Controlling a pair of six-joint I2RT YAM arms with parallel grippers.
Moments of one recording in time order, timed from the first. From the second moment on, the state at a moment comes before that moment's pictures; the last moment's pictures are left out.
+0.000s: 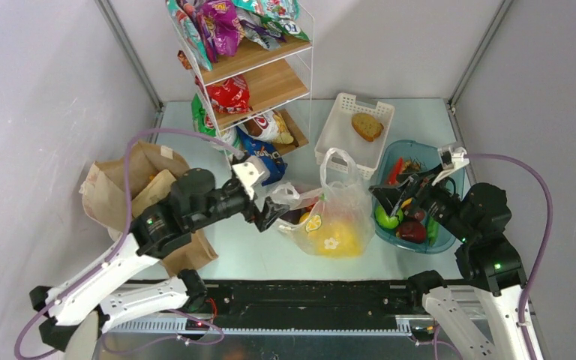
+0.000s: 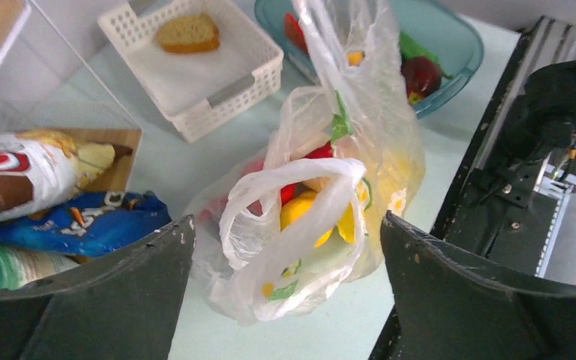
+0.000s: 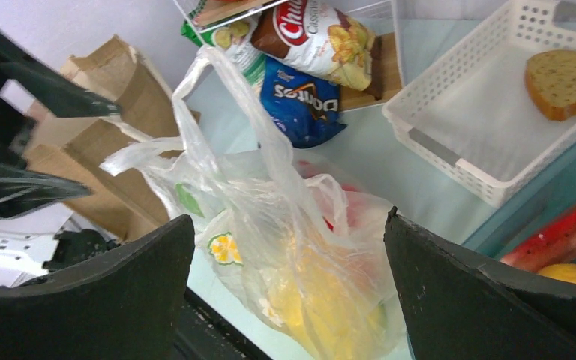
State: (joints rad) left arm -0.92 0.82 1.08 -0.50 0.10 0.05; right arm 0.27 0.54 0.99 -0.55 -0.37 0.33
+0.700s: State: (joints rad) left arm -0.92 0.79 0.95 -0.38 -0.25 -0.10; right arm 1.23 0.84 1.10 -0.35 0.06 0.31
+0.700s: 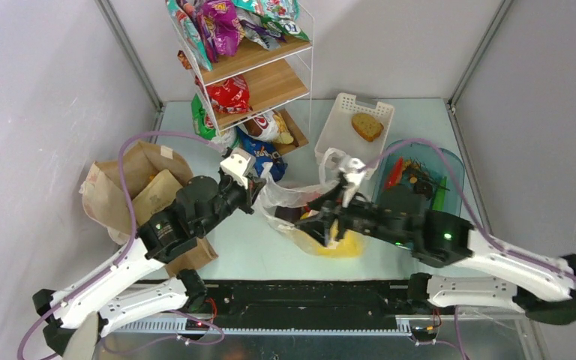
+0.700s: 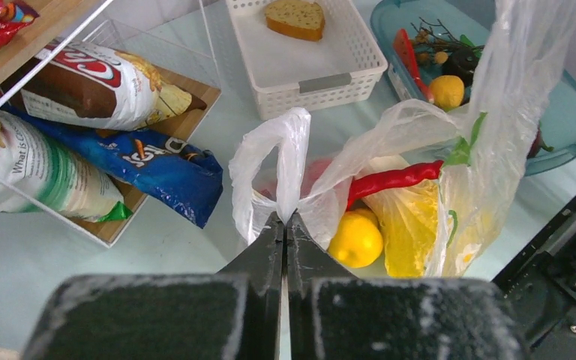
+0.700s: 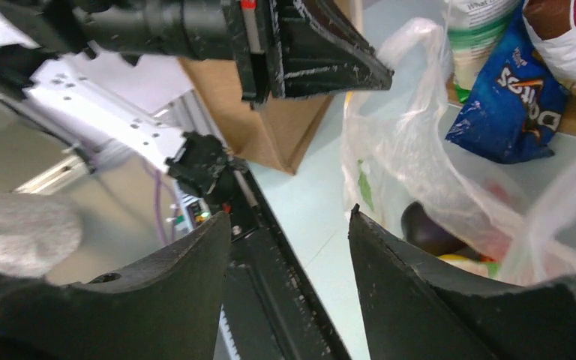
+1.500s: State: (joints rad) left arm -0.89 0.68 0.84 -0.29 -0.29 -0.13; right arm 1.13 1.39 1.19 -0.59 0.42 0.42
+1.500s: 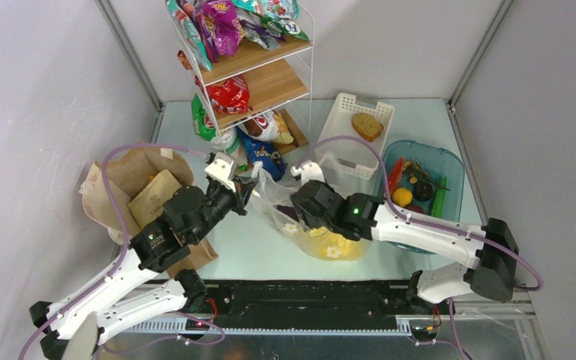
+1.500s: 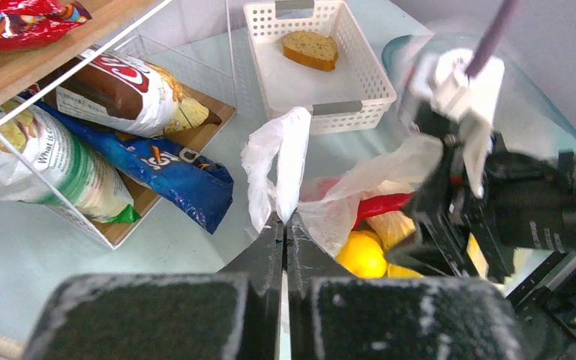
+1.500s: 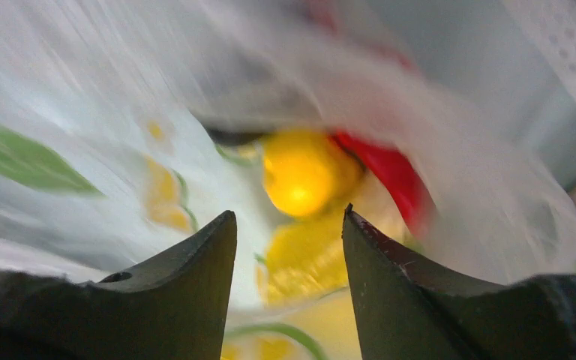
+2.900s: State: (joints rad) left arm -0.83 0.64 0.83 -0.27 -0.09 -0.12; right arm 1.50 1.09 1.13 -0.77 0.69 0.76
